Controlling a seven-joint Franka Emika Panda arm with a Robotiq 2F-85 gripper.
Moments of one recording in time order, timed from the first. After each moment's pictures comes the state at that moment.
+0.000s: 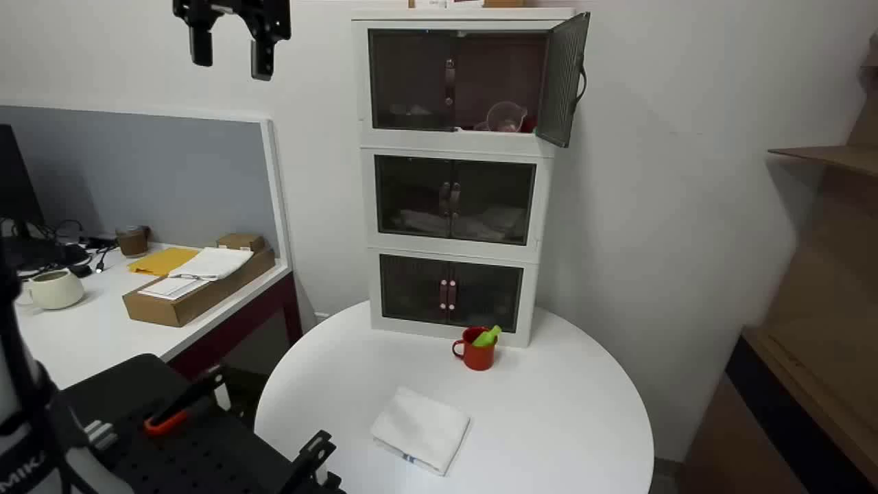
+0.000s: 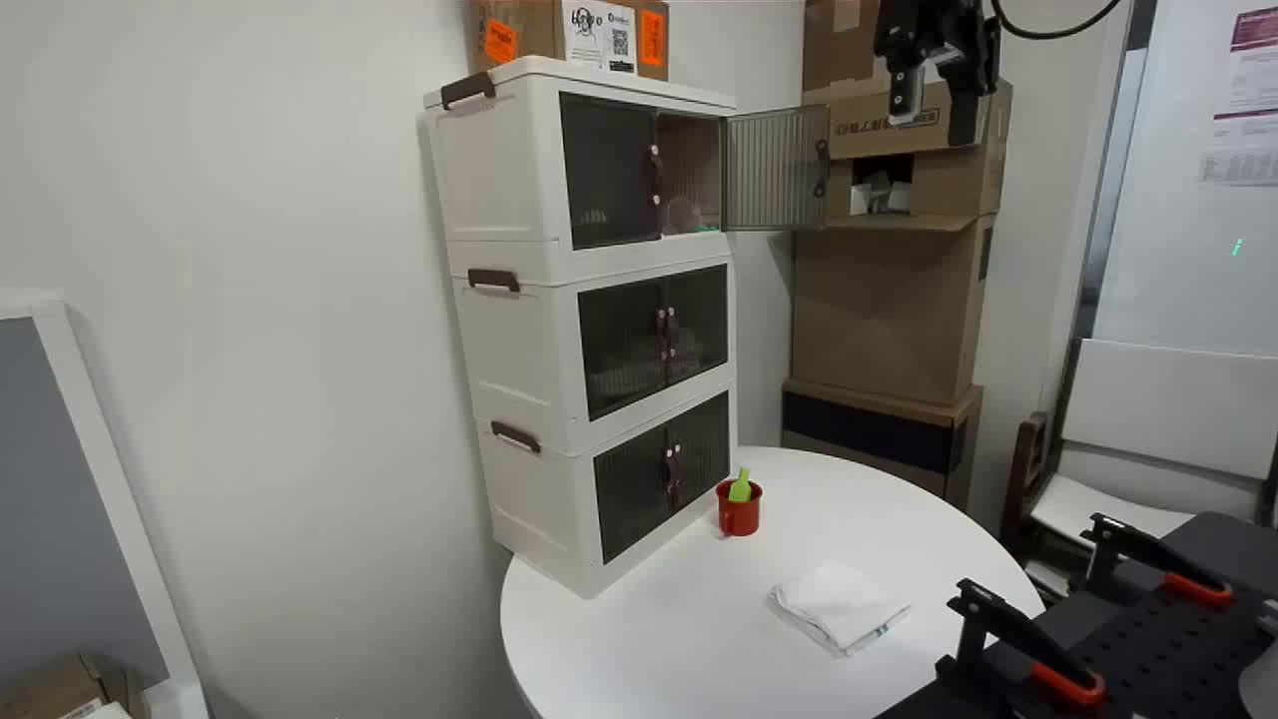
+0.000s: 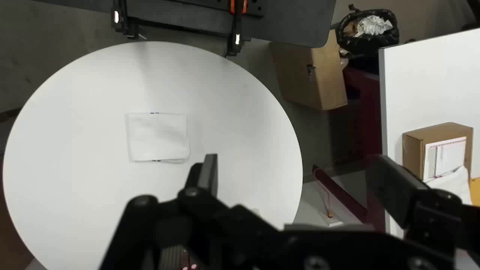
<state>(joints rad) 0.12 -0.75 0.01 -2.46 0.13 1.64 -0.02</state>
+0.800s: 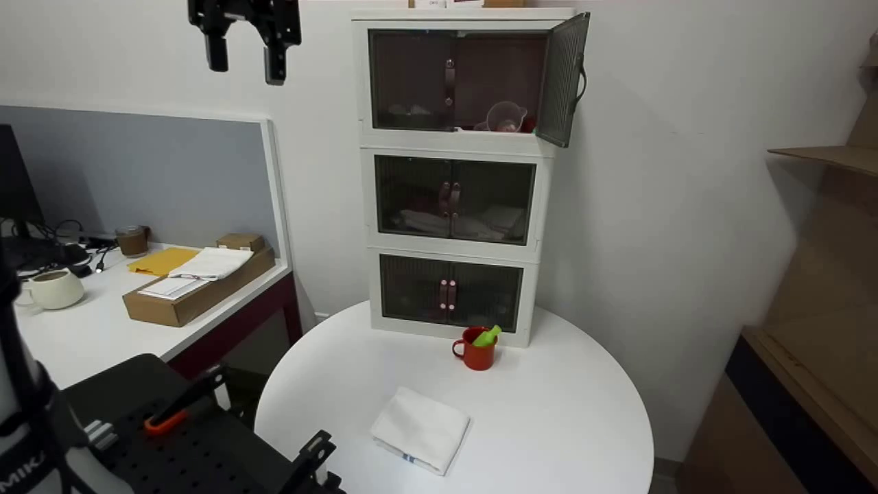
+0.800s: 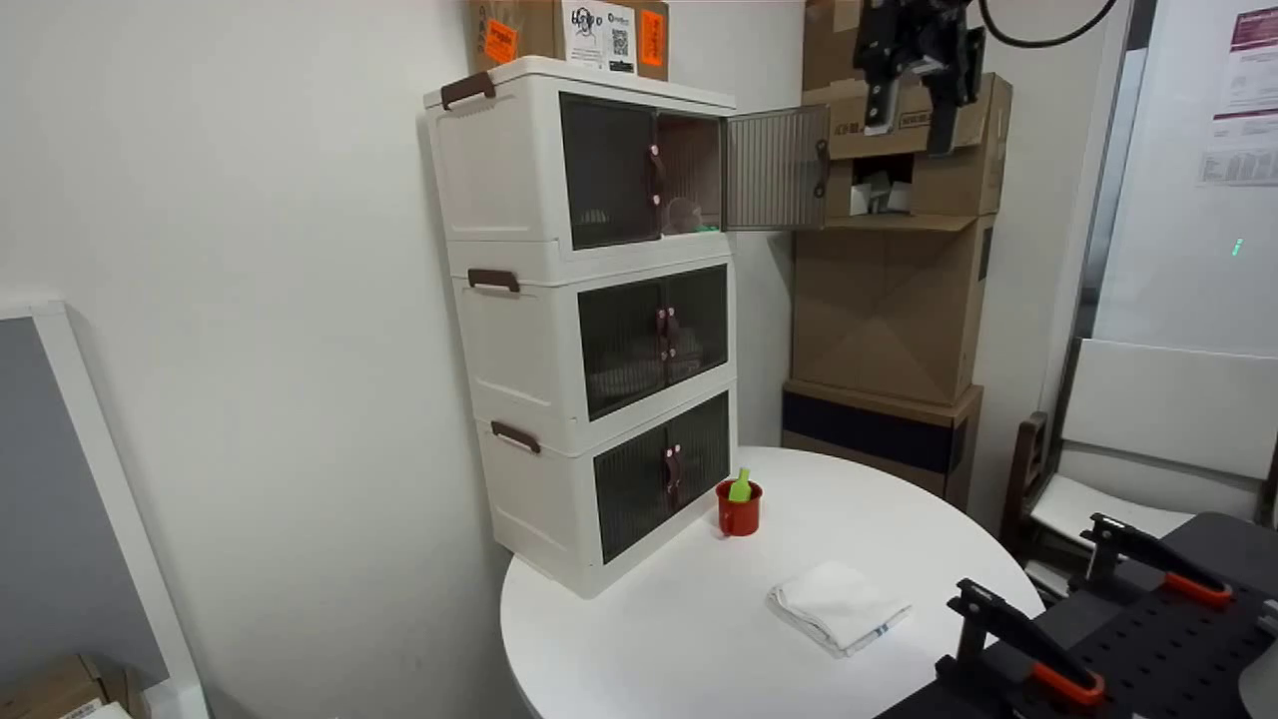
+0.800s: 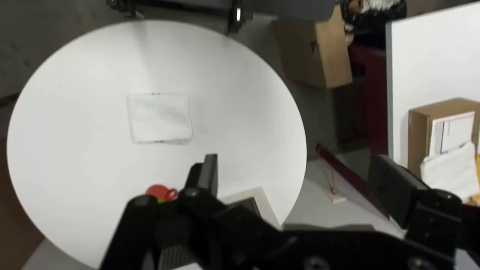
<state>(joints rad) 0.11 -0.75 0.03 -2.50 0.14 1.76 -0.01</state>
